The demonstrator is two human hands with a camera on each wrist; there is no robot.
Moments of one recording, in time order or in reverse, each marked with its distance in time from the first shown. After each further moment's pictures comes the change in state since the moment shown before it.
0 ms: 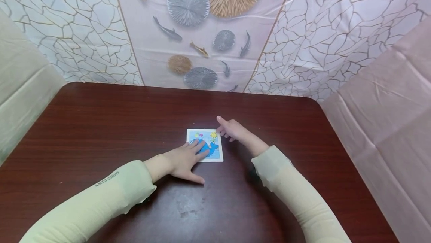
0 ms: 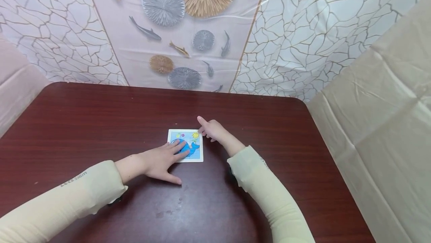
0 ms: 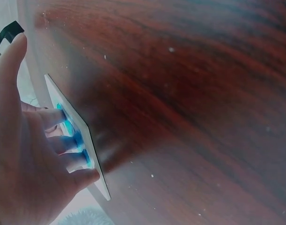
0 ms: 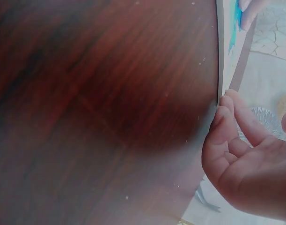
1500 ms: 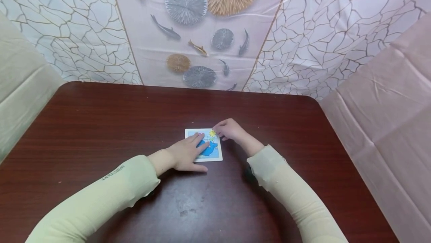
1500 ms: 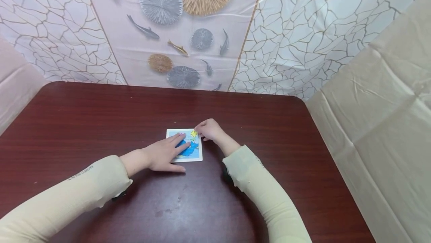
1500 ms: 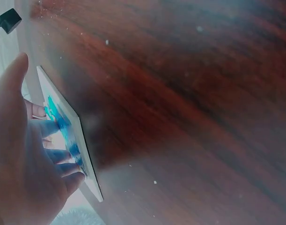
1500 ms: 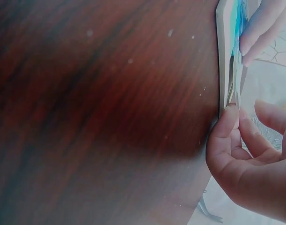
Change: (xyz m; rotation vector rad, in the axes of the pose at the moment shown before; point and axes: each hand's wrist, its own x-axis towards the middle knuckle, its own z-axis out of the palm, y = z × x) left_hand 0.013 -0.005 -0.004 0.037 0.084 -0.010; right_hand 0.003 0.000 0.009 0.122 0.051 -0.003
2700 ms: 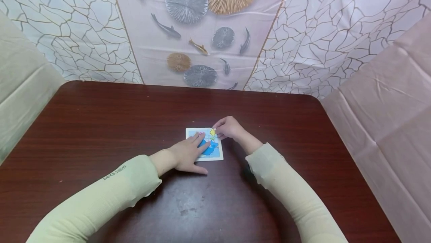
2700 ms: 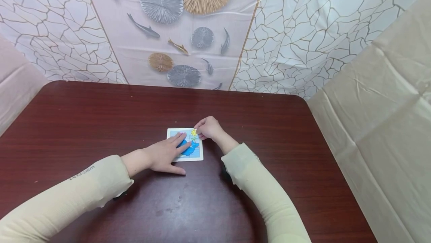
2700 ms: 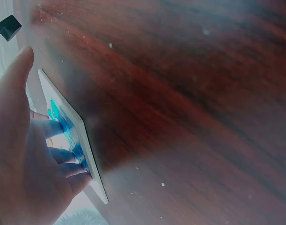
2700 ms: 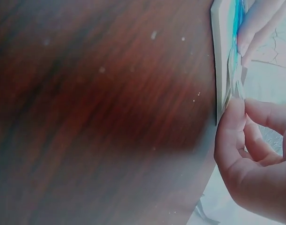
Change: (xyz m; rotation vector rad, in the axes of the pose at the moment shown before) left_hand 0.001 0.002 0.000 0.019 -0.036 -0.011; right_hand 0.001 -0.008 0.003 0.048 0.010 0.034
